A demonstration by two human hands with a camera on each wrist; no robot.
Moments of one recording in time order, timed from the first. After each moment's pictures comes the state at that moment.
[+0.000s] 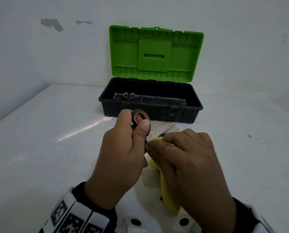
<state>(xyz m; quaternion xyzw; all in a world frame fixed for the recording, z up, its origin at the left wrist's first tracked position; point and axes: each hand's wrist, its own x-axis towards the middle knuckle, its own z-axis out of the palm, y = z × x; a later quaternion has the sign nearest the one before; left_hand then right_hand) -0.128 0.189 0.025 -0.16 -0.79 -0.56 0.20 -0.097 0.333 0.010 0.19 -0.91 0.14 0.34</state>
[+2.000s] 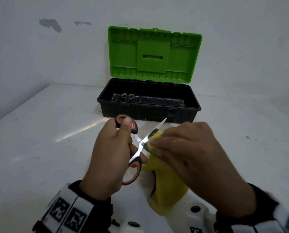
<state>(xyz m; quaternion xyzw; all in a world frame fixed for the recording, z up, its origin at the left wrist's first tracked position) -0.145 0.186 0.012 0.02 -0.68 -0.73 0.04 -0.108 0.360 0.032 0.28 -0.89 0.18 0.30</state>
